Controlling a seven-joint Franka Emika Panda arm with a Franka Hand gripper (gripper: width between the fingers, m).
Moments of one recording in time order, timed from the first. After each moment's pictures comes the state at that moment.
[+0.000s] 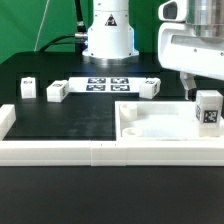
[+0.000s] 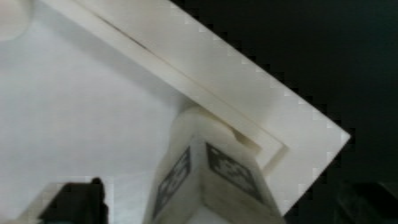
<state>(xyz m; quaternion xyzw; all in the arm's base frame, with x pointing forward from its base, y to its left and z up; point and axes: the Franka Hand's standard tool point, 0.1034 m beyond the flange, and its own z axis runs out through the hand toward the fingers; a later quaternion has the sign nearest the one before) 0.631 0.128 0.071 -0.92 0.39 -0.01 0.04</state>
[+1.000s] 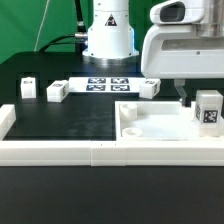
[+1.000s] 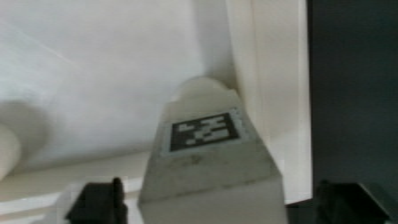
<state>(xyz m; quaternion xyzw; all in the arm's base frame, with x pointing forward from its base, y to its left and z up) 0.636 0.122 0.073 -1.00 0.09 -0.03 0.03</state>
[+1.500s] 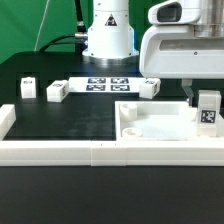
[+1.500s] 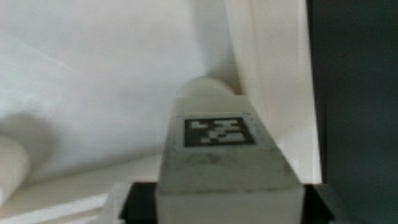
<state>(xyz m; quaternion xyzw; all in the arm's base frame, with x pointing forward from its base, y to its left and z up) 0.637 0.120 0.072 -0.98 0.18 -0.03 0.03</state>
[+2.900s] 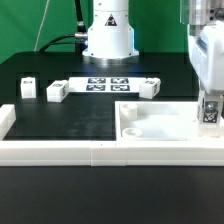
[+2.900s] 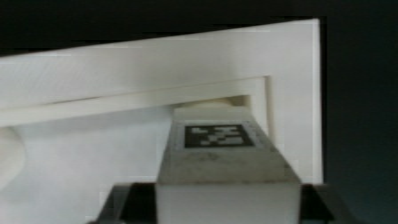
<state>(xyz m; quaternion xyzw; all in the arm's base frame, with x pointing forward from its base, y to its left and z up) 0.634 0.119 0.072 -0.62 0.78 0.00 0.05</state>
